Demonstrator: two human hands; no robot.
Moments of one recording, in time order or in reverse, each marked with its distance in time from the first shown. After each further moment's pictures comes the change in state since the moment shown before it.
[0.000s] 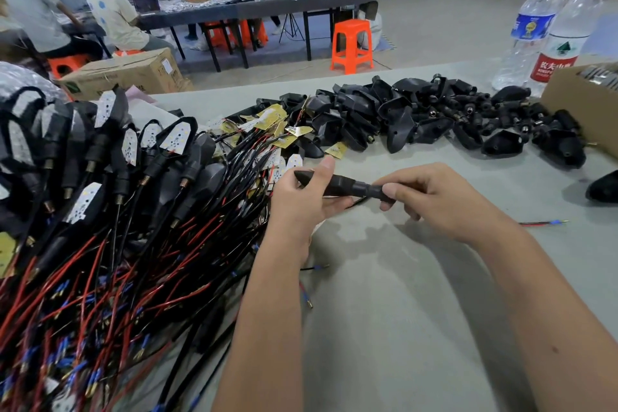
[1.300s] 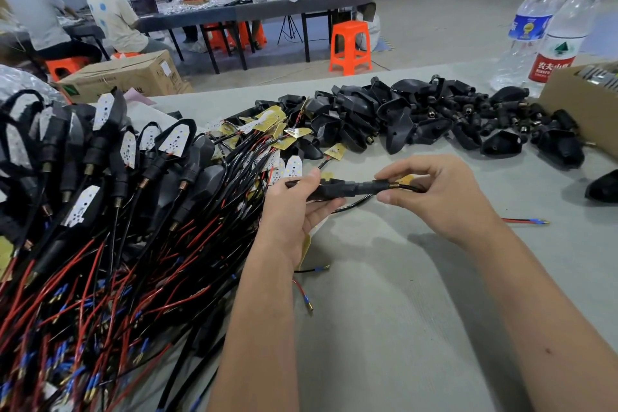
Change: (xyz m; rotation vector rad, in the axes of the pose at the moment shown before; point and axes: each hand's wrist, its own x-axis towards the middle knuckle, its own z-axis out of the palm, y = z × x) left_hand 0.006 0.000 -0.015 -0.118 -0.028 -0.115; right_hand -0.003 -0.005 0.008 0.137 0.219 -0.036
